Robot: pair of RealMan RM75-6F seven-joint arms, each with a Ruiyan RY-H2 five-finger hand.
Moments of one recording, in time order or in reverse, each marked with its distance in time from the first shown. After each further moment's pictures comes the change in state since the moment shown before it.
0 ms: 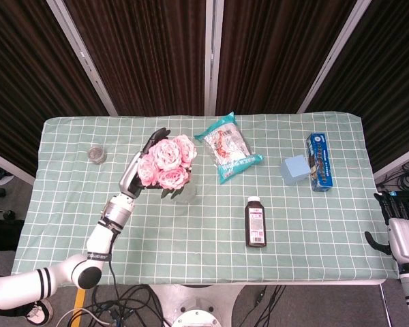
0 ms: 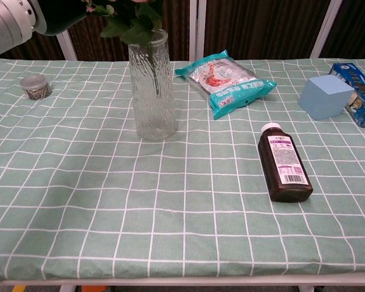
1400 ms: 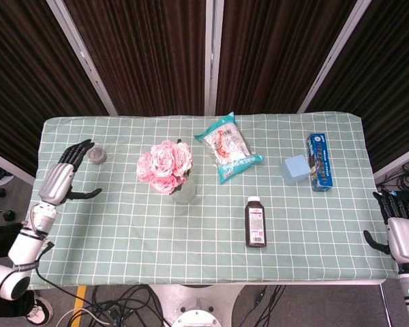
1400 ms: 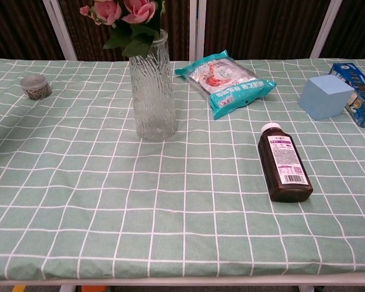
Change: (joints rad) left arm 0.194 0.222 0.269 0.366 0.253 0.202 0.474; right arm -0.002 0.001 0.004 -0.019 -0.012 0.019 -0.012
